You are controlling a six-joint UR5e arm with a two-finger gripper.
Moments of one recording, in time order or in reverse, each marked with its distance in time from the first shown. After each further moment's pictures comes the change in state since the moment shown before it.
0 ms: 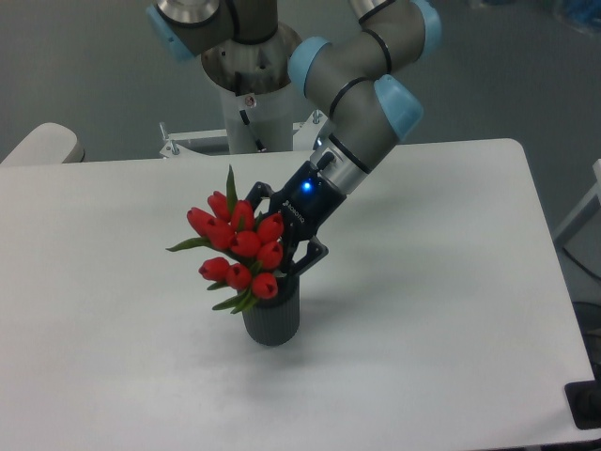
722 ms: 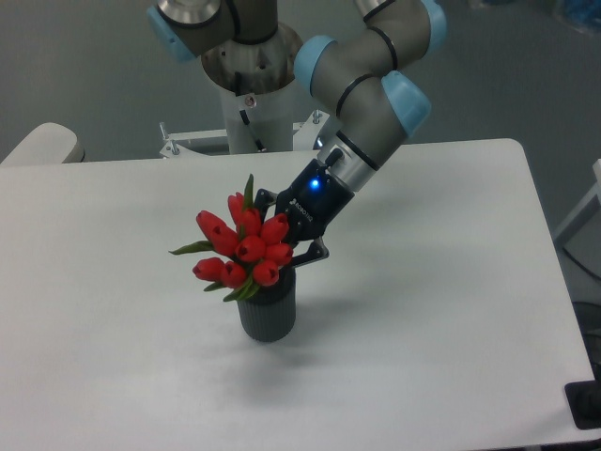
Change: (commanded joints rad) arm 0.026 0.003 0.021 -0.006 -0.043 -0.024
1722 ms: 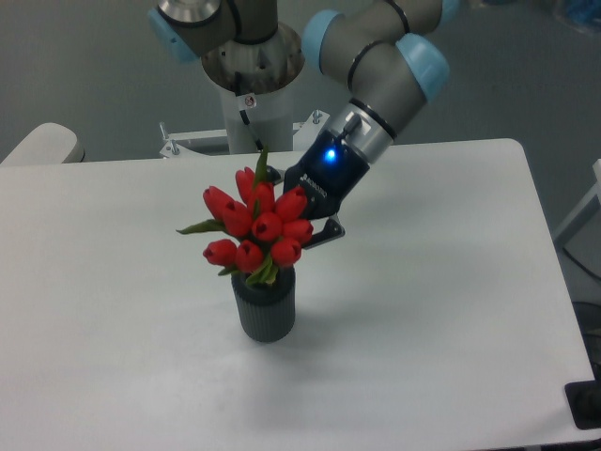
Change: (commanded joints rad) arm 0.020 0.124 0.054 -0.005 -0.060 -0.186
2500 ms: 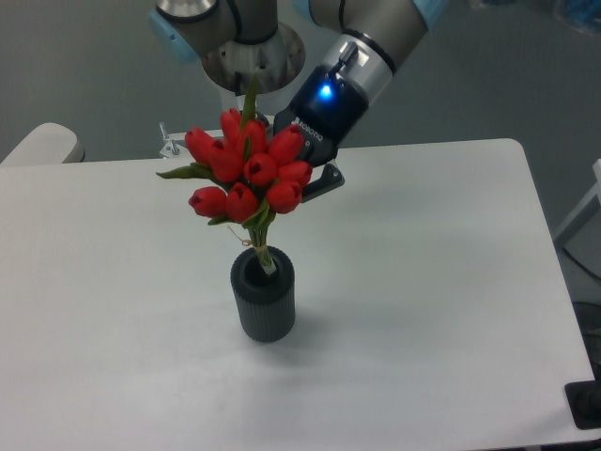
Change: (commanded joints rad) arm 0.011 0.074 0.074 -0.002 -0.034 -0.195
